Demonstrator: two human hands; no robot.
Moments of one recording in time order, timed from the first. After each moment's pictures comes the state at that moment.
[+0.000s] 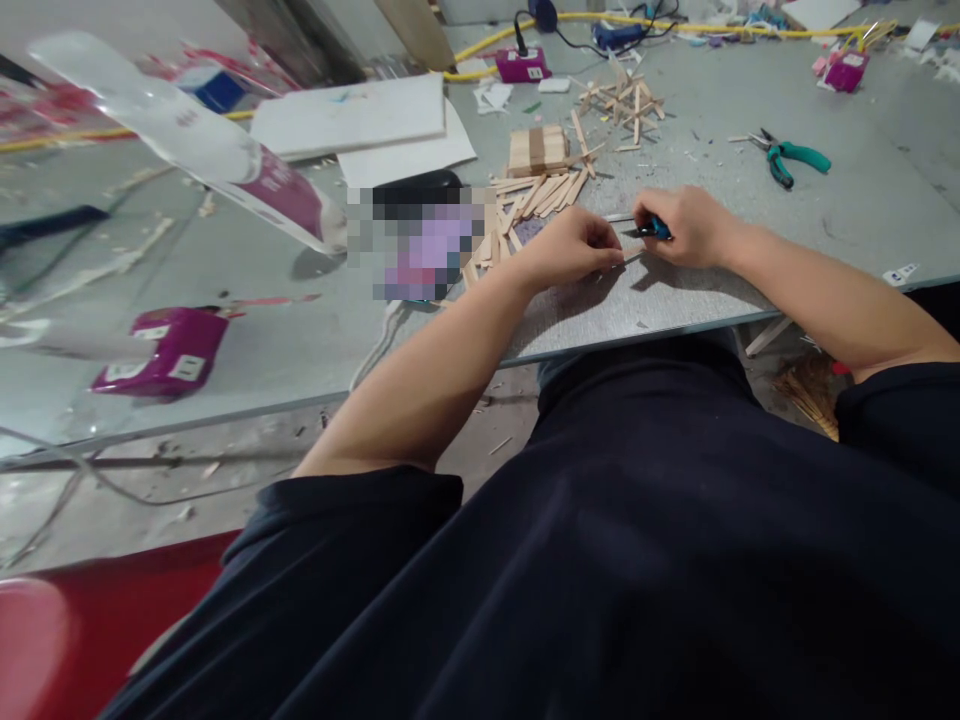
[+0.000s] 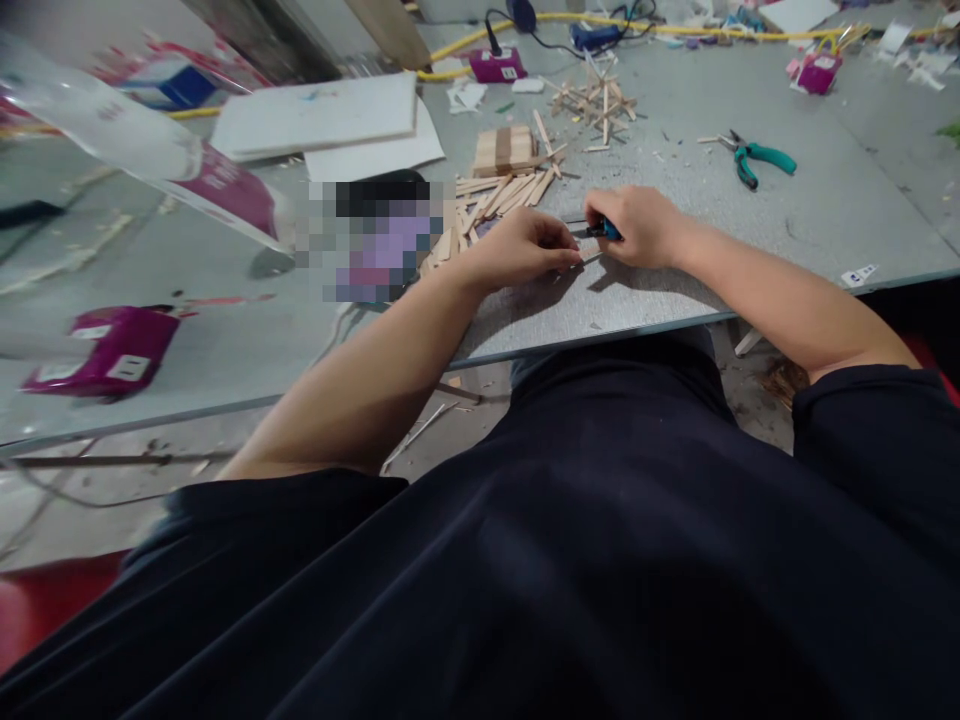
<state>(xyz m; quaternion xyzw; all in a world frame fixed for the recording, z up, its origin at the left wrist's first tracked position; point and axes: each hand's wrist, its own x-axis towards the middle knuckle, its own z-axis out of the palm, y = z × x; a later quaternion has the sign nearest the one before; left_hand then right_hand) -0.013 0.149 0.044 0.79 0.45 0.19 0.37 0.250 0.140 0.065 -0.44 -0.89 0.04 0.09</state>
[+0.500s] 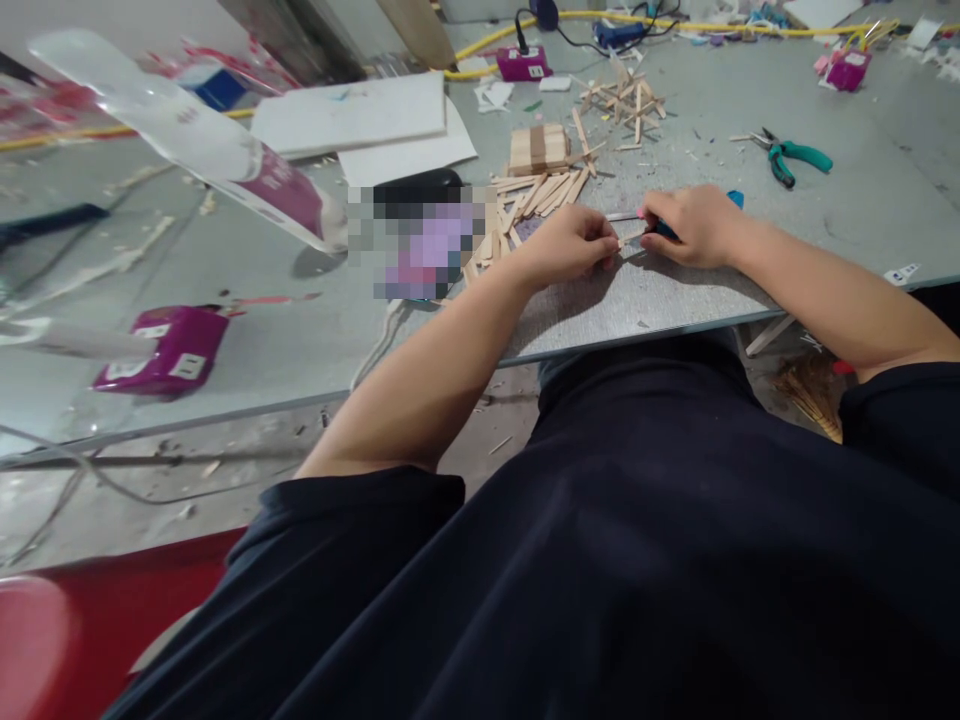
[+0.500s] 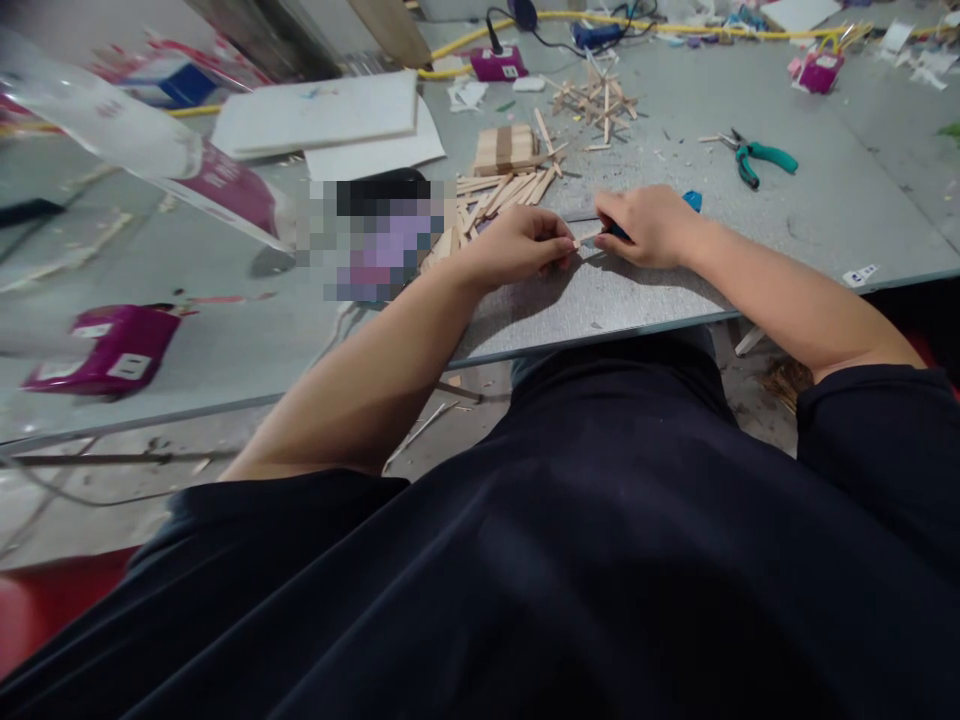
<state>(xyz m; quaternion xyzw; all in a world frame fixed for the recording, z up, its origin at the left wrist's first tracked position) -0.012 0.146 0.046 0.77 0.47 0.20 0.38 0.263 0.144 0.064 -0.46 -0.89 0.02 0.04</state>
